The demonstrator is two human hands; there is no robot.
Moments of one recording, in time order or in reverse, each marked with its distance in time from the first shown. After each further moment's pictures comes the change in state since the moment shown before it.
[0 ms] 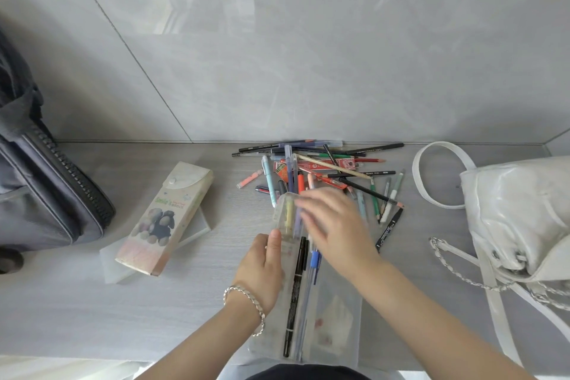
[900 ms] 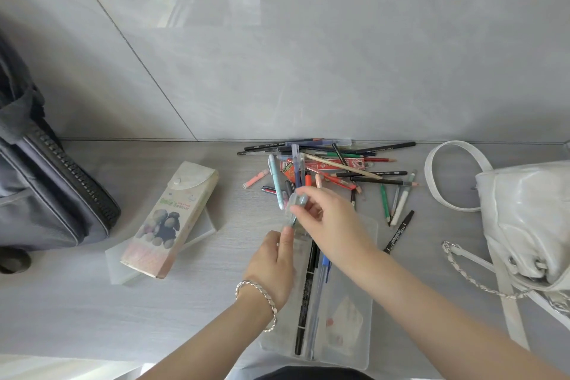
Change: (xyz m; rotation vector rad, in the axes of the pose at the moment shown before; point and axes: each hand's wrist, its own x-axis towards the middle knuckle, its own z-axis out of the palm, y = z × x) left_hand 0.013 0.005 0.004 0.055 -0.026 -0.017; right_hand 0.032 -0.023 -0.002 0.262 -0.270 0.435
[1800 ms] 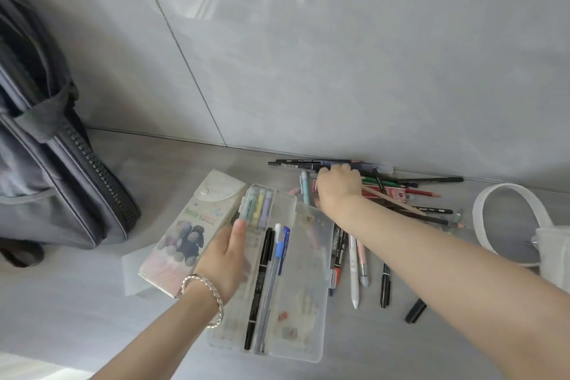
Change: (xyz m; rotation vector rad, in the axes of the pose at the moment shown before) left_hand 0.055 -0.029 -0.092 0.003 0.189 -0.129; right_hand 0.145 0.017 0.048 -1.059 -0.317 0.103
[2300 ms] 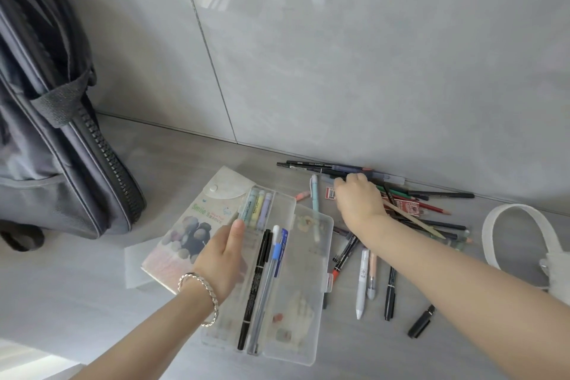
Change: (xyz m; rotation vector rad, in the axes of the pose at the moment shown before) left_hand 0.010 -0.010 -0.007 -0.088 0.001 -0.033; right_hand -0.006 0.015 0.012 -0.001 0.107 -0.117
